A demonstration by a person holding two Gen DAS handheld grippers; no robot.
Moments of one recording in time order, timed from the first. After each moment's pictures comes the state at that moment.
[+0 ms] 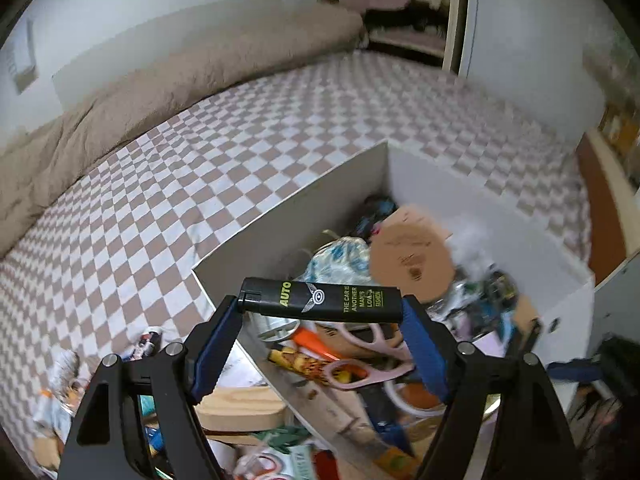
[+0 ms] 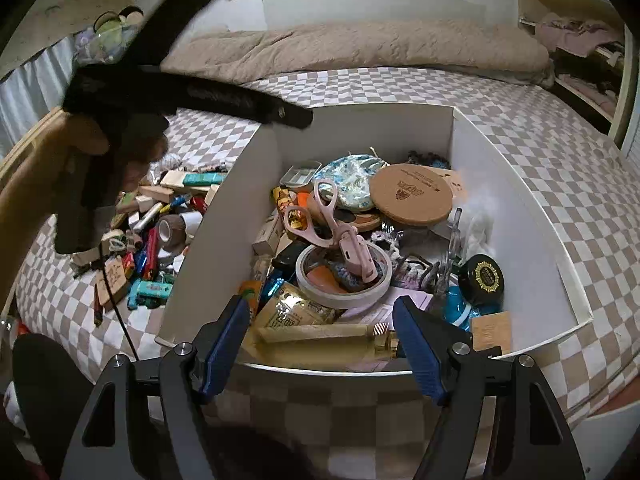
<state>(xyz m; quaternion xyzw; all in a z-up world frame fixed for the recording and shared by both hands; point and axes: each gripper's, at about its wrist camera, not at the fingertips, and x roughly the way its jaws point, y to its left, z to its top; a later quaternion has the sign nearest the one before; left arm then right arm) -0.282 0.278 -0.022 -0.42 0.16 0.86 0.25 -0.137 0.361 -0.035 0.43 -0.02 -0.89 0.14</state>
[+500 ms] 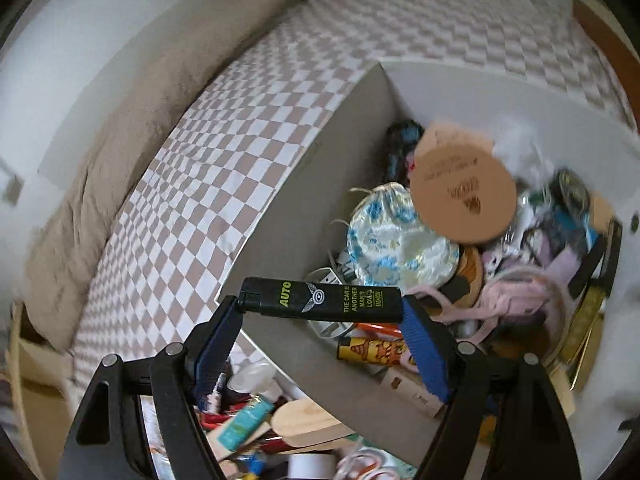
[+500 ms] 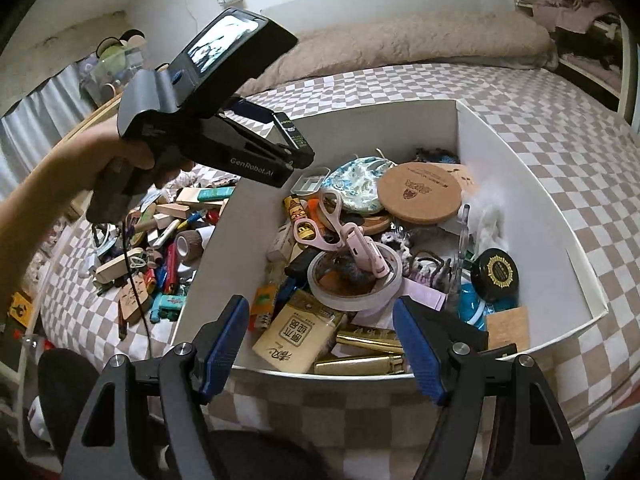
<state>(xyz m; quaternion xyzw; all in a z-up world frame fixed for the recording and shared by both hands) -0.296 0.308 -0.053 -0.41 0.39 0.79 0.23 -0.140 0.375 -0.035 0.43 -0.06 -0.89 0.16</state>
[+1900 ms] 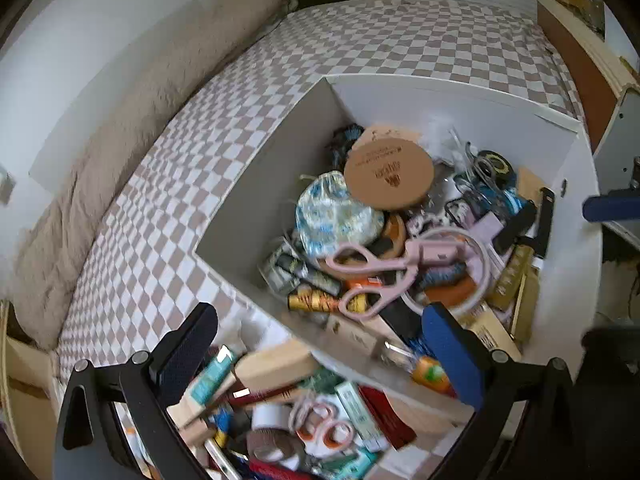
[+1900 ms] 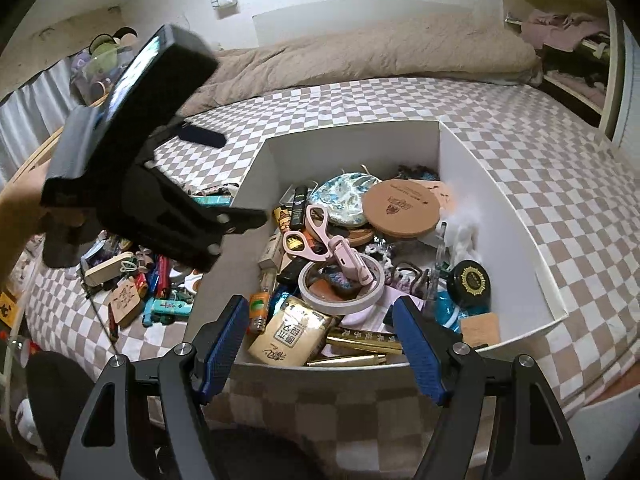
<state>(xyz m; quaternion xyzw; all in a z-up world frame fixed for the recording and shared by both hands) -0.222 0.280 -0.029 -0.41 0.34 0.80 0.27 -0.127 0.370 -0.012 0.41 -0.03 -0.90 0.13</state>
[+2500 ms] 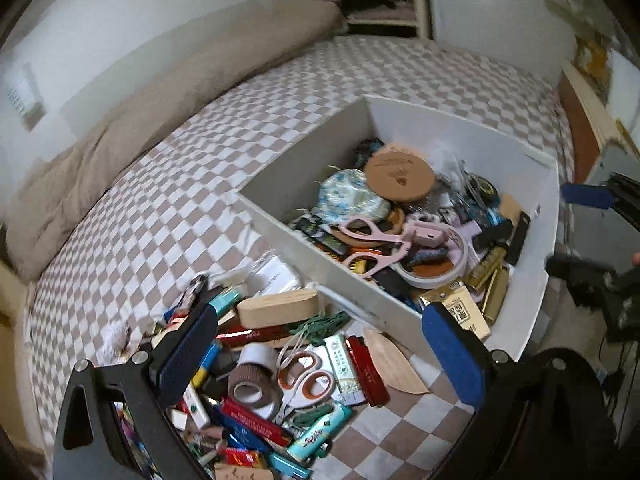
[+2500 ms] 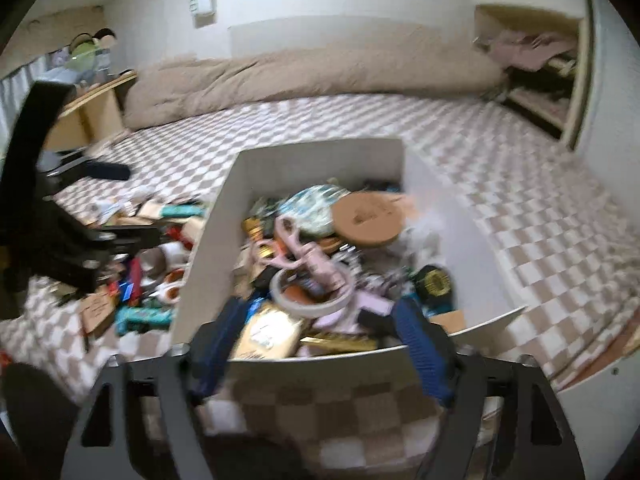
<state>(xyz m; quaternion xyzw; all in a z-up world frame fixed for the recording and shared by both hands) -0.181 0.202 -0.005 -0.40 0.21 0.86 0.24 -0.109 0.362 -0.005 0.38 0.00 -0.93 0.04</state>
